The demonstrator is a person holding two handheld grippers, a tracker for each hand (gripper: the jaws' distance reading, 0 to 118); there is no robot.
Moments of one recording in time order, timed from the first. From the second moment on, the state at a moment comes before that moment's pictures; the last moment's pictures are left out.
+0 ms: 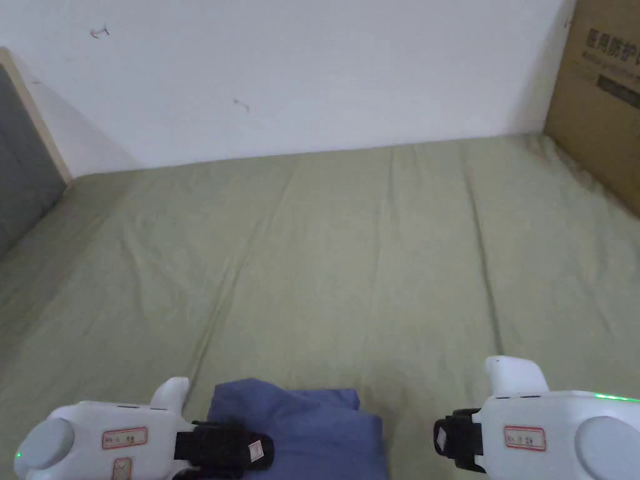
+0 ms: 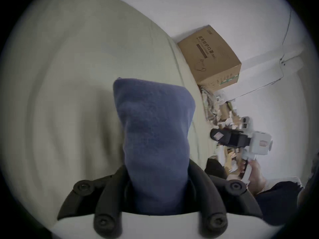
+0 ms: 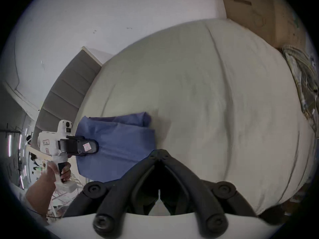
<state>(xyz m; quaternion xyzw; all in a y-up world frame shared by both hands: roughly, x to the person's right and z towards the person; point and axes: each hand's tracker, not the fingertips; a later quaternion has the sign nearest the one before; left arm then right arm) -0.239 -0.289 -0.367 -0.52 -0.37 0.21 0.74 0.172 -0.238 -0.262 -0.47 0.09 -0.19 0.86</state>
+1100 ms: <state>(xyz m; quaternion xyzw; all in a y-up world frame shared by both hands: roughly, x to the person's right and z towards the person) -0.506 -0.243 -0.411 -0.52 -0.02 -0.13 0.84 -0.060 -0.251 -0.332 -0.44 0.19 -0.11 0.87</state>
